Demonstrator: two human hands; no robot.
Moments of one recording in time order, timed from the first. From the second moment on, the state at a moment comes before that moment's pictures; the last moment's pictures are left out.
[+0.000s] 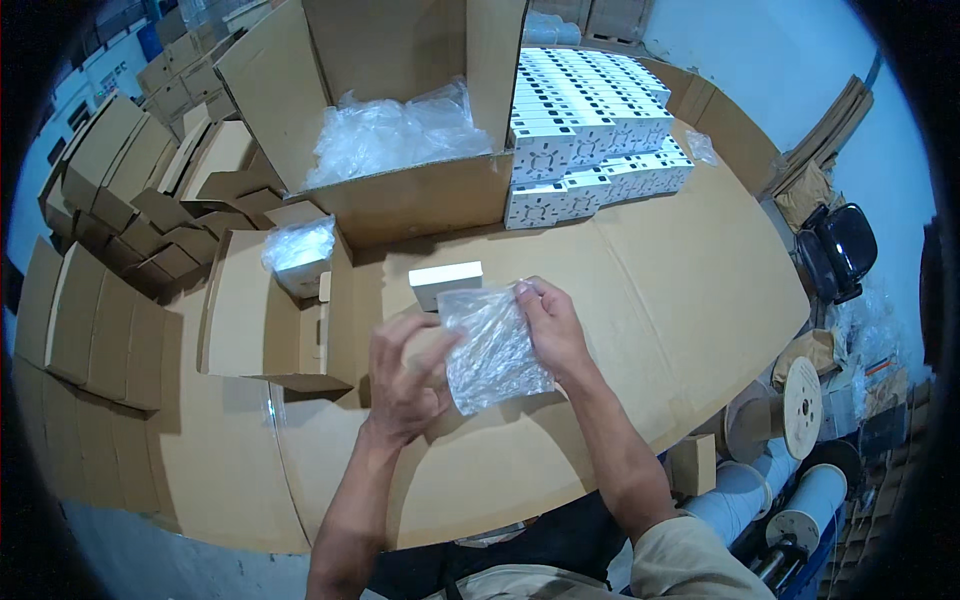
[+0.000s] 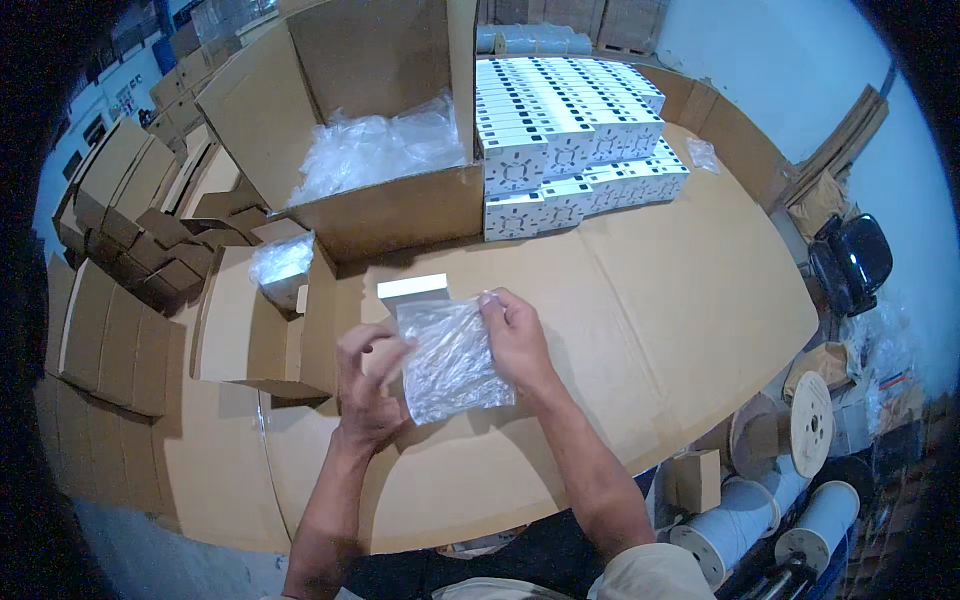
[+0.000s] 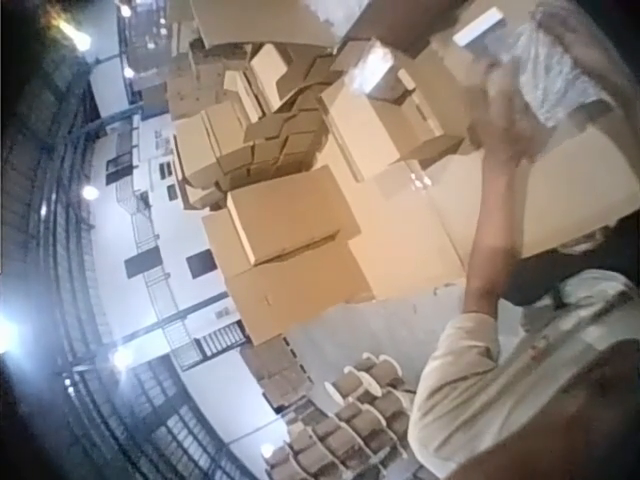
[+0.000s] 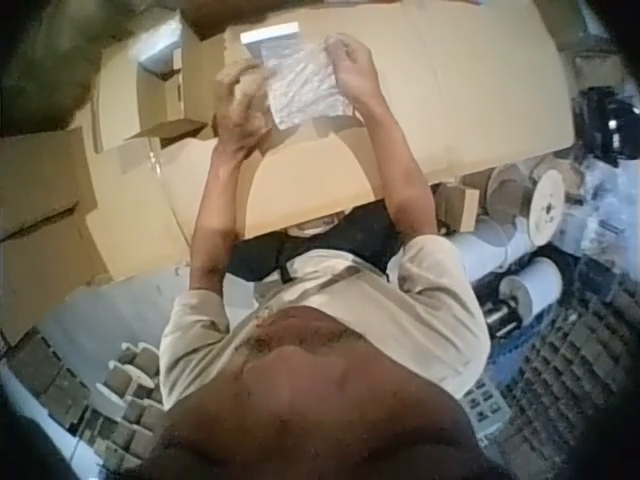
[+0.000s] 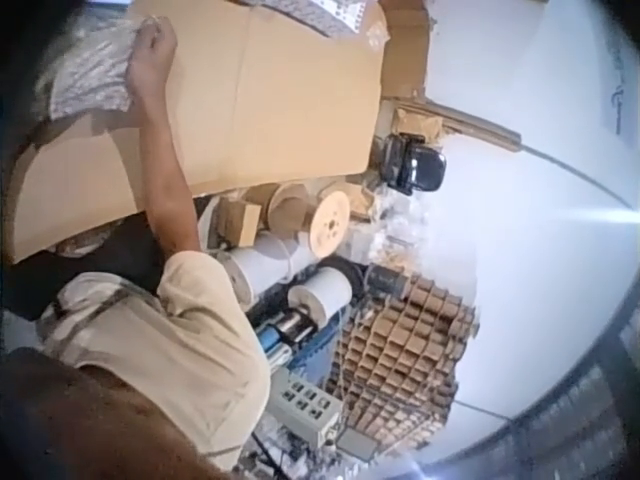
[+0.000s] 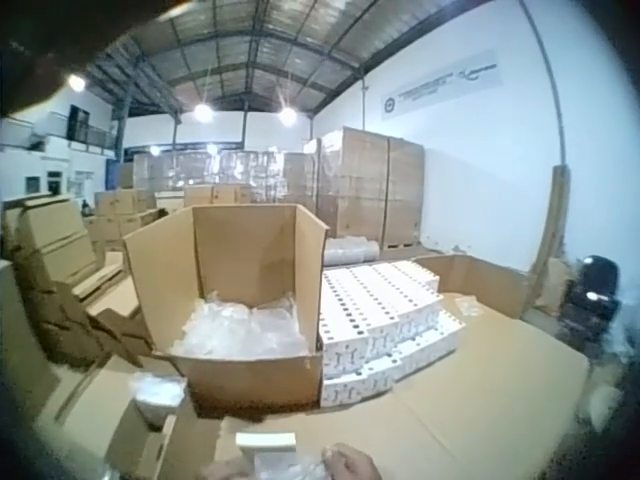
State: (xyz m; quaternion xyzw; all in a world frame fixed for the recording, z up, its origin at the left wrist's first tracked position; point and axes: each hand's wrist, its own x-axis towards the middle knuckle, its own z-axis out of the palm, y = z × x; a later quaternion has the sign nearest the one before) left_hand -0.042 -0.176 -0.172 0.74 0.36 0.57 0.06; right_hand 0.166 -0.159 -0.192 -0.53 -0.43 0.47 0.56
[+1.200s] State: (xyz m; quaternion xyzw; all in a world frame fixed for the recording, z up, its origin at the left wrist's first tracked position) left_hand -0.037 -0.176 -0.202 0.61 0.51 0.52 0.31; right_hand 0.121 -0.168 -0.195 -0.50 -0.44 0.46 0.60
